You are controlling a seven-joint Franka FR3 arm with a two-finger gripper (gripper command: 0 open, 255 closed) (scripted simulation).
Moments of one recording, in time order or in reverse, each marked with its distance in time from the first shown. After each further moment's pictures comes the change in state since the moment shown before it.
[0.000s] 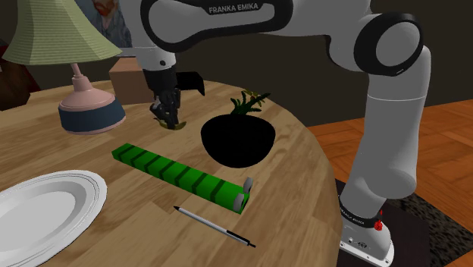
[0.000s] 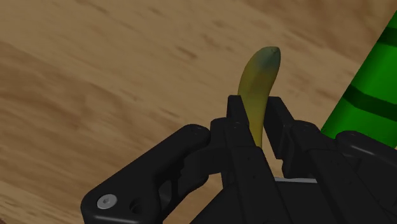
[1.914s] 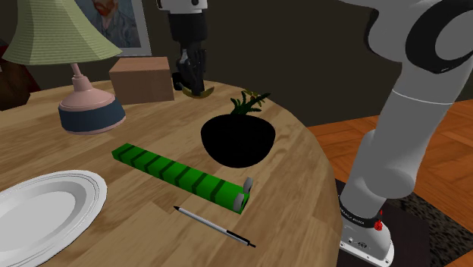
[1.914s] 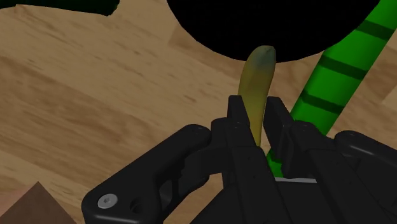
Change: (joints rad) arm -0.030 -0.251 0.002 -0.003 0.098 -0.225 -0.043
